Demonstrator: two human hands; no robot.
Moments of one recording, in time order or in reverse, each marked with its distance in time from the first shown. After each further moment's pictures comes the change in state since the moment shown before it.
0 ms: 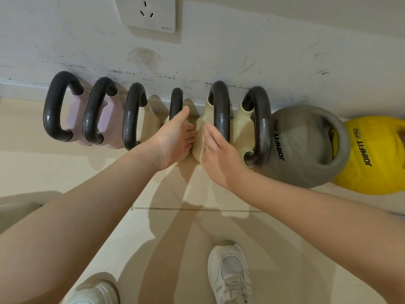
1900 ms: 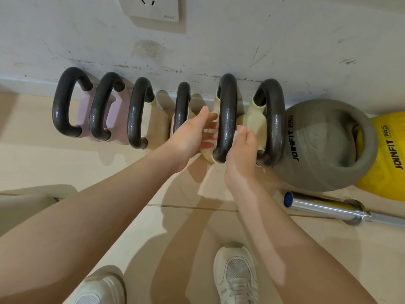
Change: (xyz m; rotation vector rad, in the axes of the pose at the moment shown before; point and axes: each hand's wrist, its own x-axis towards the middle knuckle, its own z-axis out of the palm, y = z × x) left_hand 0.003 -0.010 0.021 0.249 0.125 0.256; right_hand 0.015 -0.001 -0.006 2.587 0.184 1.647
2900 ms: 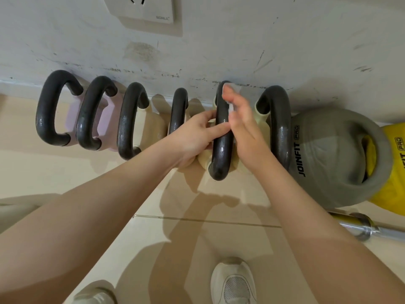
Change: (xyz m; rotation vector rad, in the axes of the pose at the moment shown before) left_hand 0.034 0.007 -0.002 0.046 -0.189 0.067; right_hand 0.055 -0.032 -0.007 -0.280 -0.690 -0.506
